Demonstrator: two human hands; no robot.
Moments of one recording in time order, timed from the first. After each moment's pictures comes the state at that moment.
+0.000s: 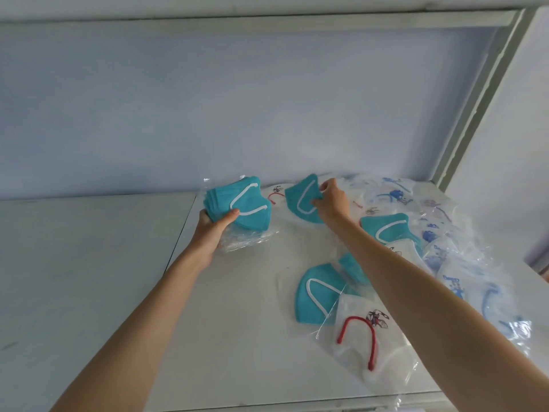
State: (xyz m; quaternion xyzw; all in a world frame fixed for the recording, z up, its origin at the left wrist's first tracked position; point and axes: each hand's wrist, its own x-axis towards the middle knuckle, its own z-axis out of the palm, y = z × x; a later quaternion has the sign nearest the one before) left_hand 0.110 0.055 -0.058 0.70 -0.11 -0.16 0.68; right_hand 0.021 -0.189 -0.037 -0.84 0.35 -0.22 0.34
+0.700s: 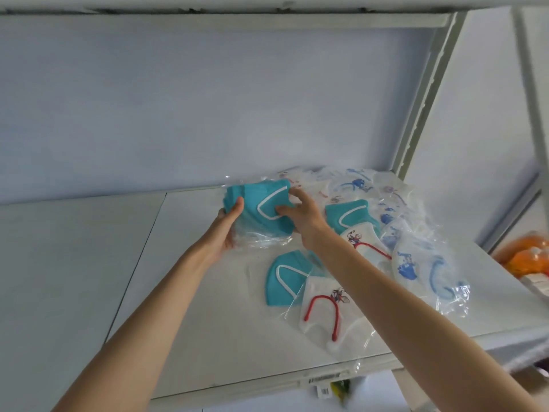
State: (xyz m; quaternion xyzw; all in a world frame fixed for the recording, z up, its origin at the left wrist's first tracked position) left_hand 0.055 0.009 -0.050 0.63 -0.18 -0.34 0.68; right_hand -0.045 -0.143 -0.034 -0.63 0.28 -0.21 0.69
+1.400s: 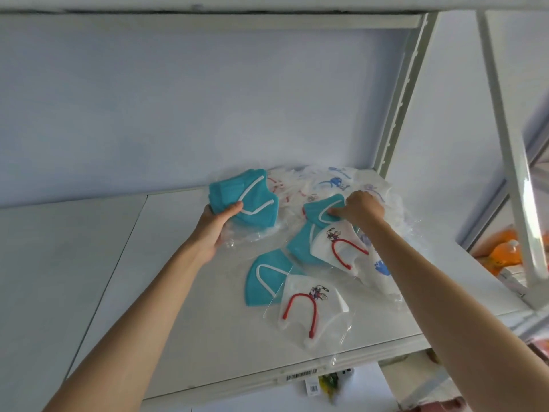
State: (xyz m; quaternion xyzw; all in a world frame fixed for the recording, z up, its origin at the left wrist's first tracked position) left_hand 0.034 -0.017 -0.041 0.60 -0.18 -0.28 0.72; right_hand -0.126 -0.268 -0.026 -0.86 0.47 -0.09 0.17
